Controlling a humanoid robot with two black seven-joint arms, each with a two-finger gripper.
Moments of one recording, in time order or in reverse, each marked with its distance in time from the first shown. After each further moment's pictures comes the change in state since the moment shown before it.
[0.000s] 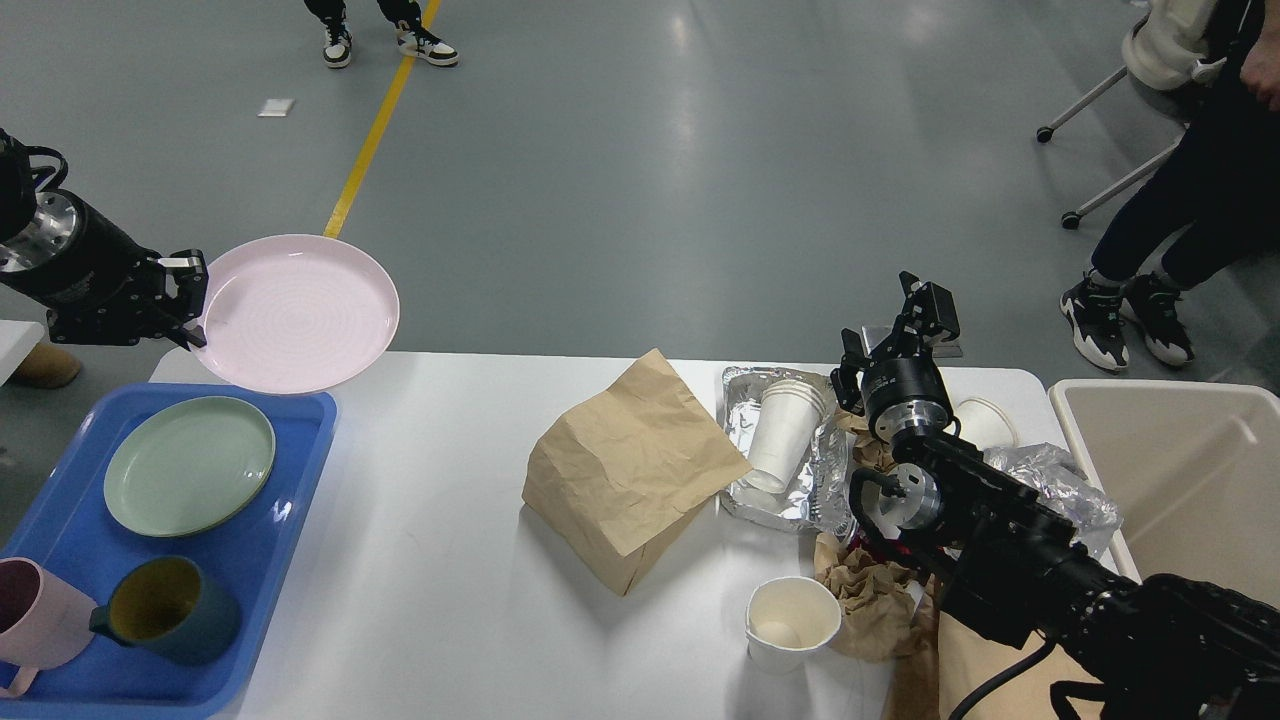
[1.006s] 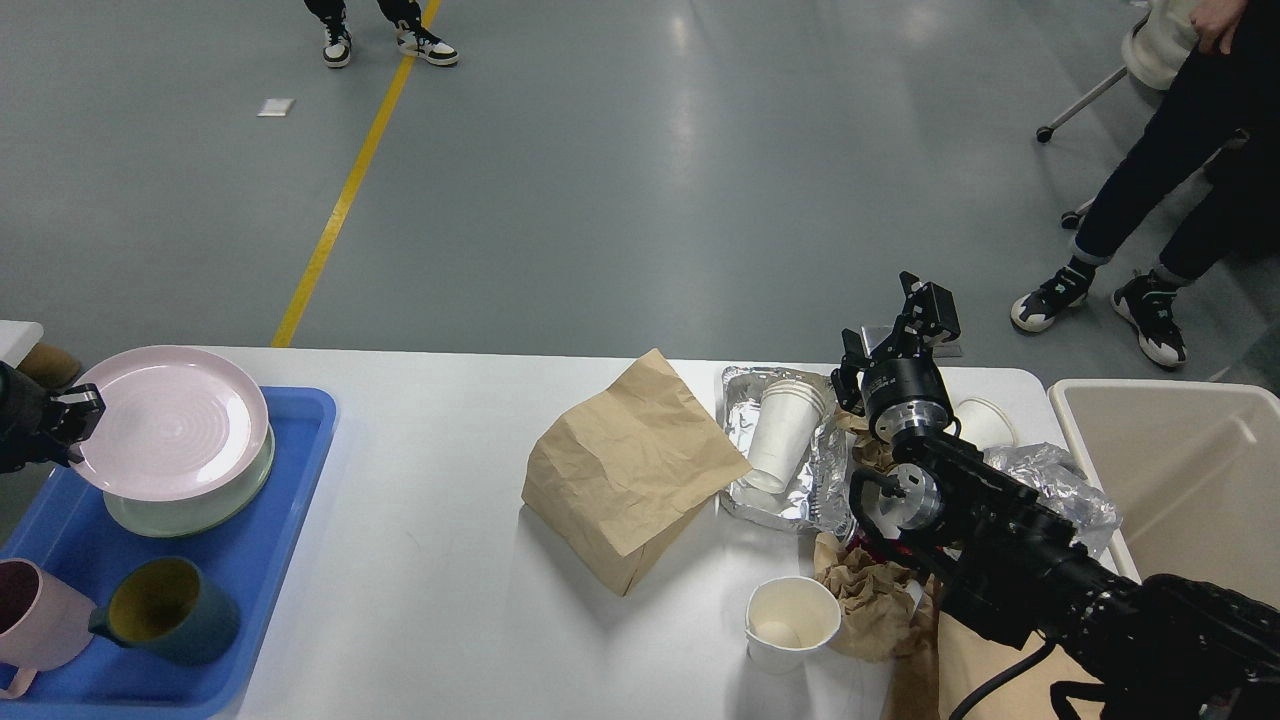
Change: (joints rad) left arm 0.662 -0.058 -0.118 0.682 -0.012 0.000 0.007; right arm 0.000 0.000 0.000 0.000 0.000 0.000 0.000
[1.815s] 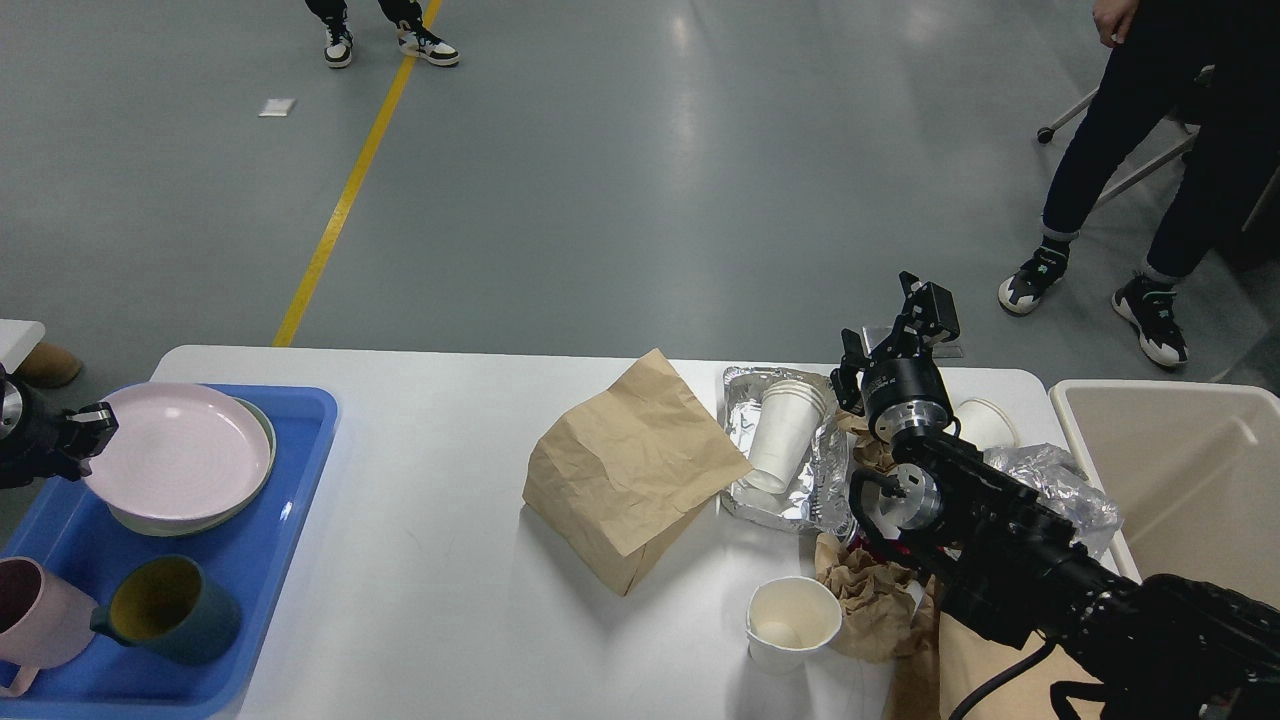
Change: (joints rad) left arm 0.069 -0.045 -0.002 0.069 0.006 0.040 0.006; right arm 0.000 0.000 0.000 0.000 0.000 0.000 0.000
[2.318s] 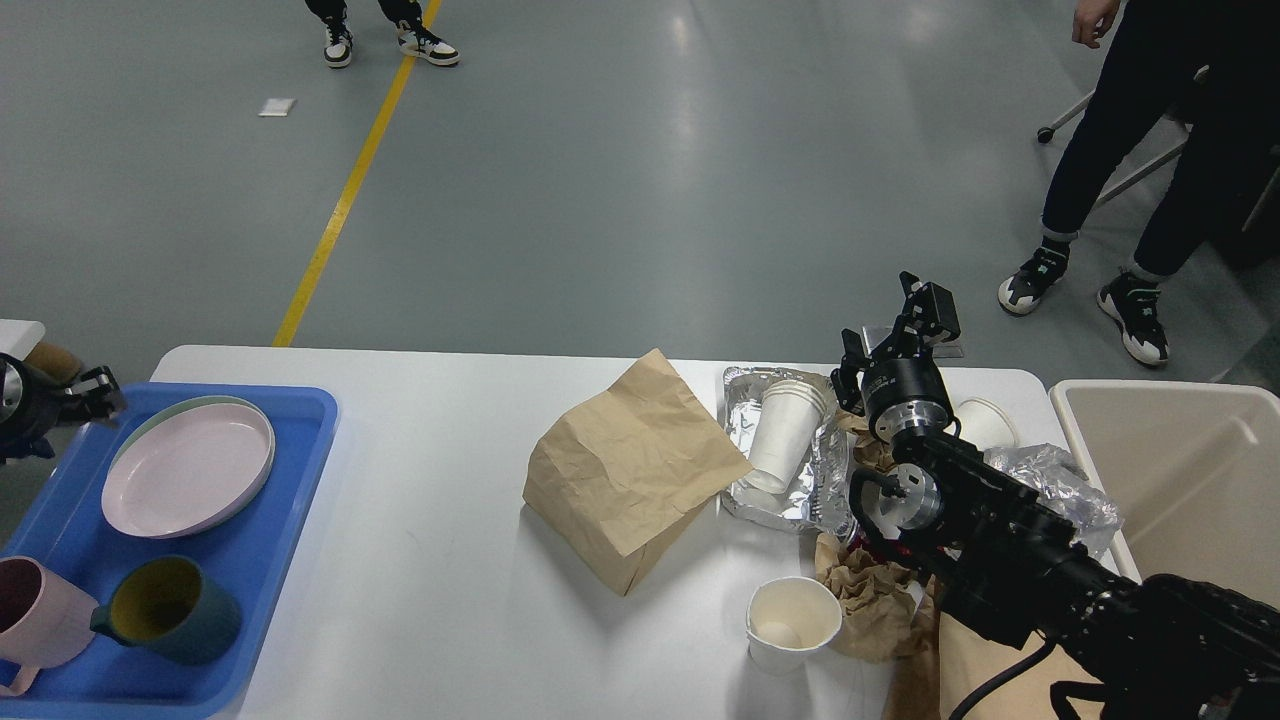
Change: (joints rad) left arm -0.025 0.002 -0.065 -0.003 -0.001 0.097 -0.013; right arm 0.000 0.000 0.000 0.000 0.000 0.000 0.000
